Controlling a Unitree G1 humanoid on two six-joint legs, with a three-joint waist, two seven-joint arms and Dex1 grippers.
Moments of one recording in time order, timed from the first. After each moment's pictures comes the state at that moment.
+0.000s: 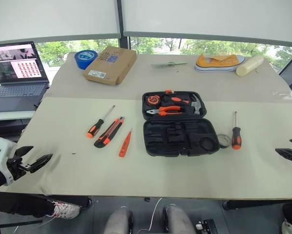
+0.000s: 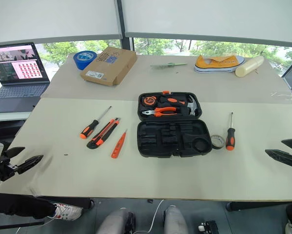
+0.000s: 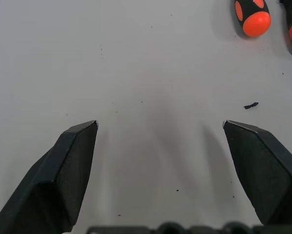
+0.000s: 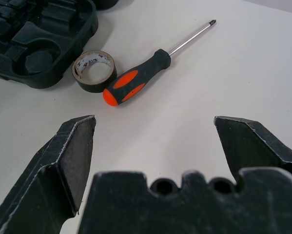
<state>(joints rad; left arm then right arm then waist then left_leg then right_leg) 0.19 0.86 0.59 0.06 -0.44 0.39 -0.90 -0.03 -1.16 -0.56 0.50 0.45 0.34 1.31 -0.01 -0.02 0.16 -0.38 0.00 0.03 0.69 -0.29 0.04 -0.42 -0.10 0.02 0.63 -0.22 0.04</state>
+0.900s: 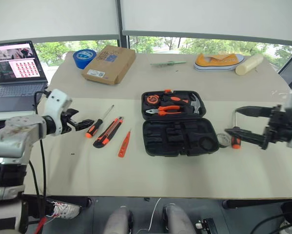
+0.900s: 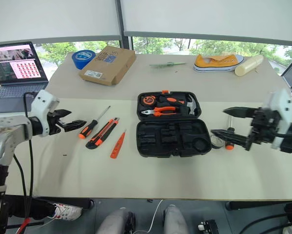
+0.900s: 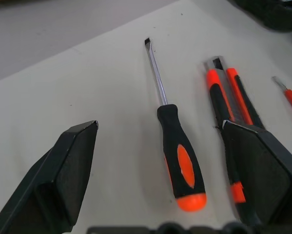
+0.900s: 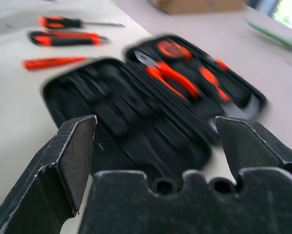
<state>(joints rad) -0.56 0.85 0.03 0.12 -0.33 0.81 -0.77 -0.25 -1.00 -0.36 -0.28 0.66 0.55 1.10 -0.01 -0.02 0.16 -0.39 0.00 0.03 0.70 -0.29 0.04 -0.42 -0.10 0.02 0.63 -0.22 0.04</state>
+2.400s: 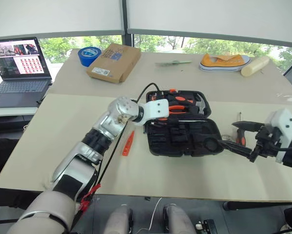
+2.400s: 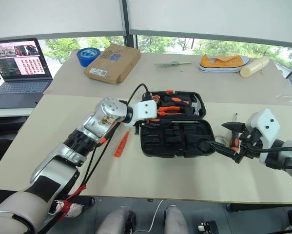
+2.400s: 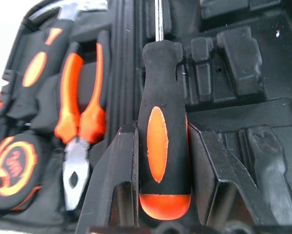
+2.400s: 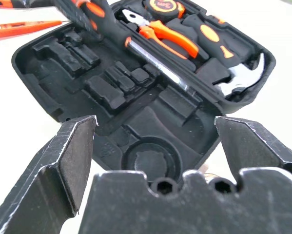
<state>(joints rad) -1.02 0.30 -0.49 0.50 0.15 0.20 -1.01 0.01 -0.95 -0.45 -0.39 0.55 0.60 0.91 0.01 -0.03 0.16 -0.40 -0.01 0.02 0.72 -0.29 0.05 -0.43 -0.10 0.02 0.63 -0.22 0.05</state>
